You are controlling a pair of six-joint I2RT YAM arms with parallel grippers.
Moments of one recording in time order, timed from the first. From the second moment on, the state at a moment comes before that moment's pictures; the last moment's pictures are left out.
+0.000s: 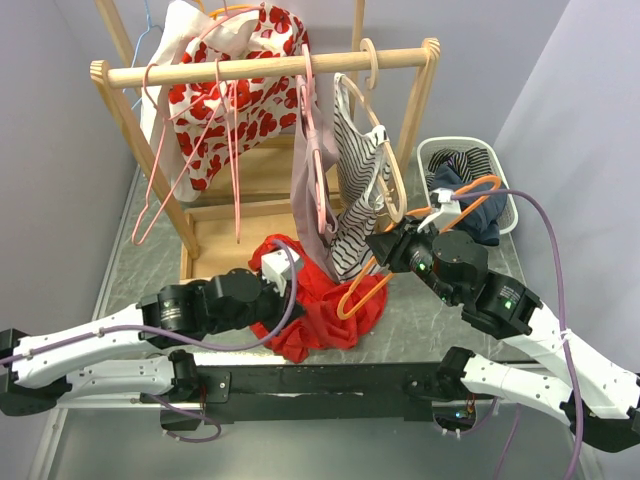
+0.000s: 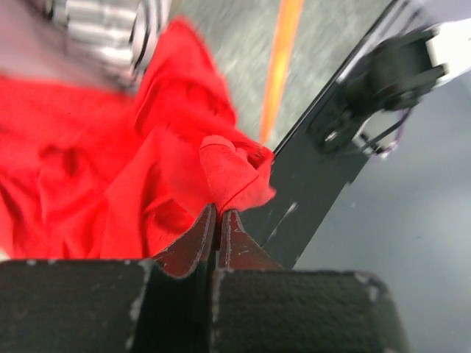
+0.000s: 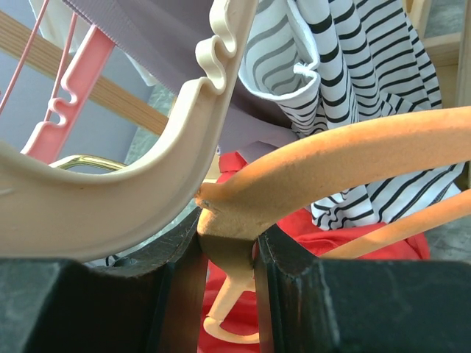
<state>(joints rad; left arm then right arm) -1.26 0.87 0.96 -0.55 -0.17 -0.47 0.92 0.78 1.05 -0.52 0.38 0.69</state>
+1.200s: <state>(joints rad) -1.26 0.95 0.75 0.05 -0.23 -0.43 0.92 0.78 1.05 -0.48 0.27 0.72</state>
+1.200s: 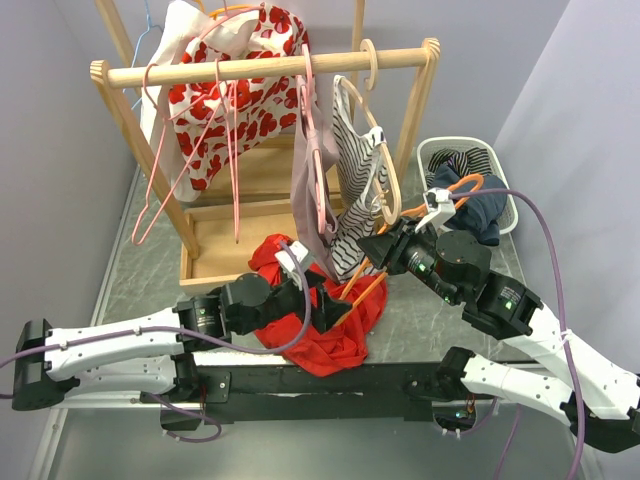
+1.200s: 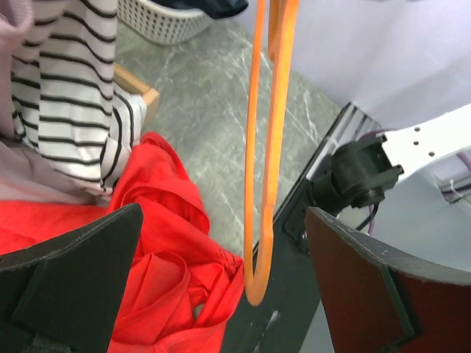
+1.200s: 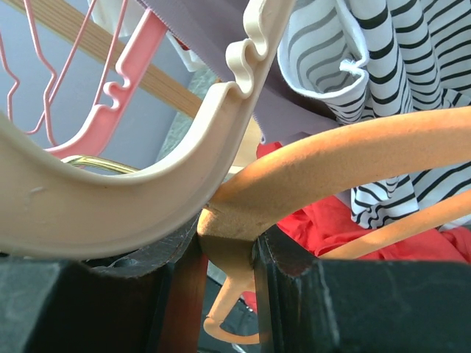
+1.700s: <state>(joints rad) -1.26 1.04 0.75 0.21 -0.20 -0.41 0.92 0.78 1.05 -0.47 0.24 0.73</state>
